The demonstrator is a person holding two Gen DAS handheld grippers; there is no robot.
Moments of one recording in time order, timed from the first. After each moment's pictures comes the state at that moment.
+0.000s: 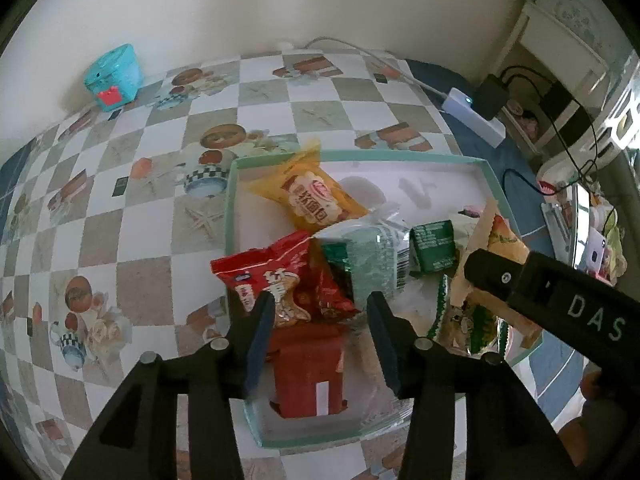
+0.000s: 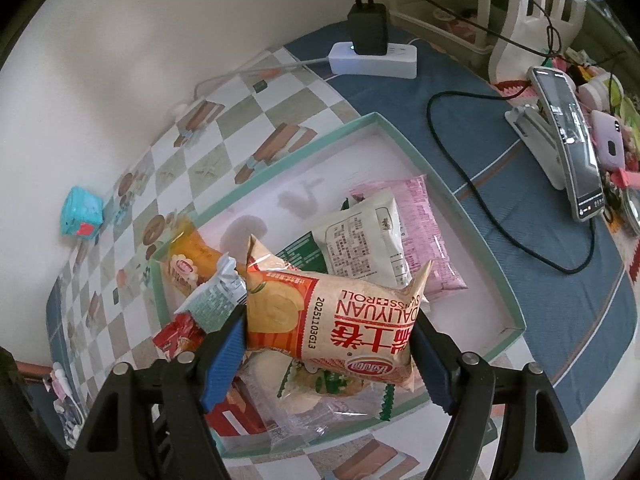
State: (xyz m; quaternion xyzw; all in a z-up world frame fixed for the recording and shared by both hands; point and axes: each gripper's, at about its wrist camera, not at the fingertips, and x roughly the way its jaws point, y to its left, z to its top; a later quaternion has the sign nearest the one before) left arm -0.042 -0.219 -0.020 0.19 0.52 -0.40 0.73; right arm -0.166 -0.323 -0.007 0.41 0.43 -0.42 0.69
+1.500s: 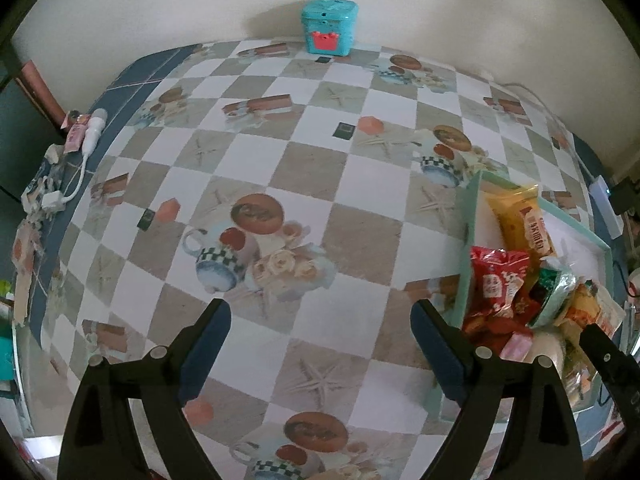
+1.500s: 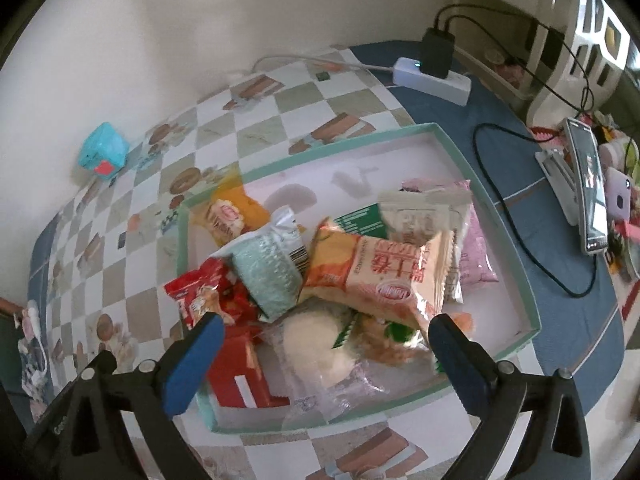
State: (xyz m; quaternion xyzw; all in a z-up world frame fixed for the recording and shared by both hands) left arm 0.028 -0.095 -0.023 0.12 0.56 -0.17 0.80; right arm -0.135 -0.273 -0.004 0.31 0.46 -0.39 0.73
